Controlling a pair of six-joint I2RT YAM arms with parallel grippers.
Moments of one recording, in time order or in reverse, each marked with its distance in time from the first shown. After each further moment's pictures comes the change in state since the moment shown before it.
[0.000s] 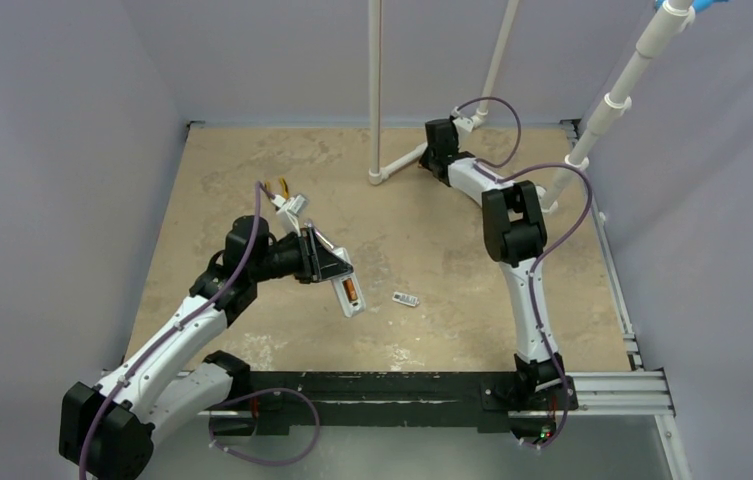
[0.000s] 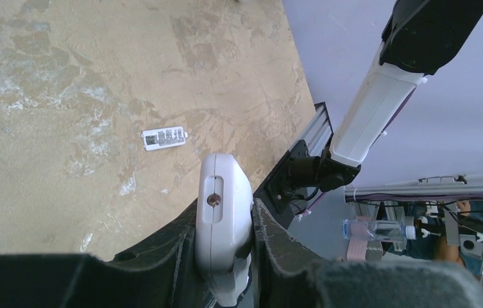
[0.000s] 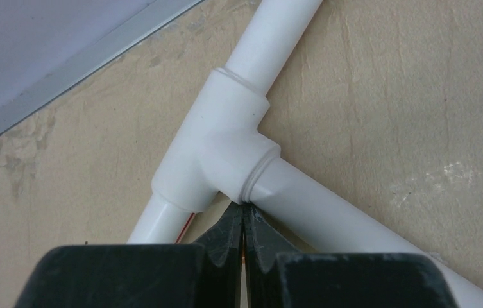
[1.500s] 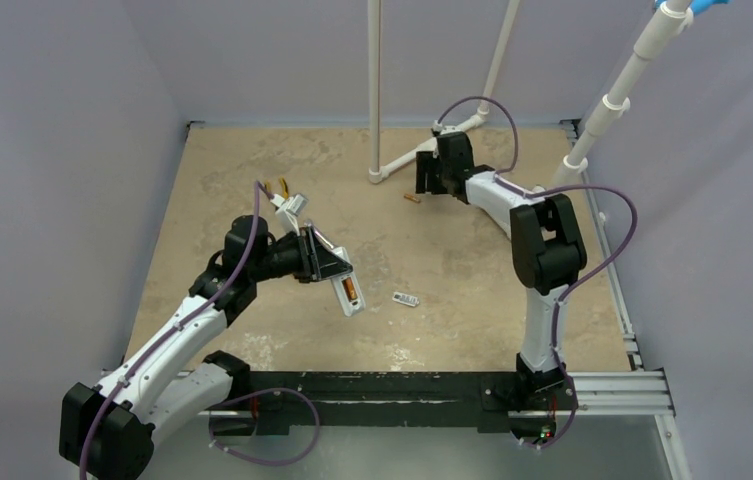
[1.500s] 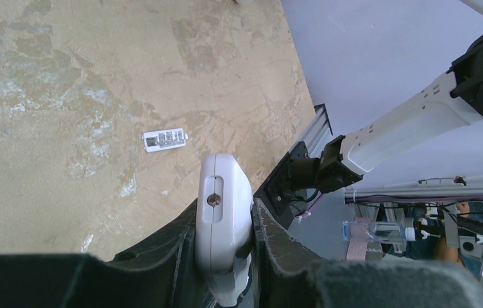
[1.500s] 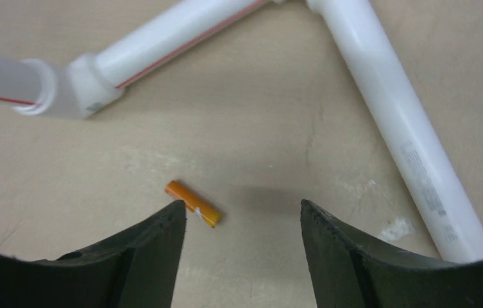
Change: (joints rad) left arm 0.006 -0.001 0.000 0.003 0.001 -0.005; right arm 0.028 -0.393 -0.456 -0.044 -0.245 -0.402
